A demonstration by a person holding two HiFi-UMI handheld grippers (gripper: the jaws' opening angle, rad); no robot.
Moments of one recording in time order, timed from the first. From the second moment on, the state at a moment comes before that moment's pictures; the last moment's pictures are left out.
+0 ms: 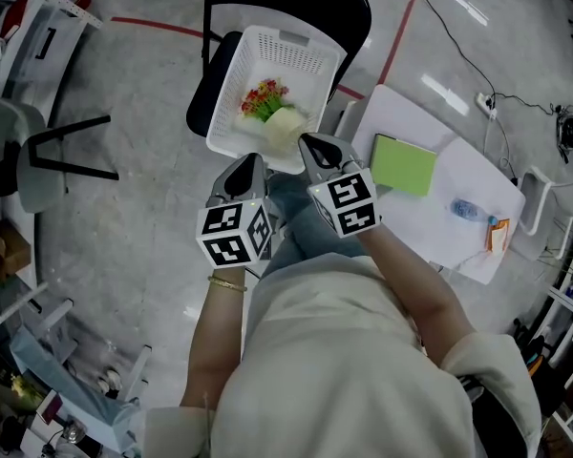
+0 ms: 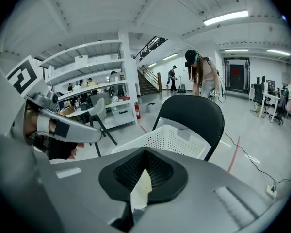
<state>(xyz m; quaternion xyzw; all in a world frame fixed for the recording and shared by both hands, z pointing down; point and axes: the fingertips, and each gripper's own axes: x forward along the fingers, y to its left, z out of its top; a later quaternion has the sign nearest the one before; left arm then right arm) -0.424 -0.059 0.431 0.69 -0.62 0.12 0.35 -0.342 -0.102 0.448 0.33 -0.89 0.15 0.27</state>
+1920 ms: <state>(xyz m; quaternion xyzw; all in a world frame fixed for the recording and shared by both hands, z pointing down) -0.339 0.066 0.370 0.73 -0.59 0.11 0.32 -0.254 0.045 0.356 0.35 -0.90 0.16 0.20</state>
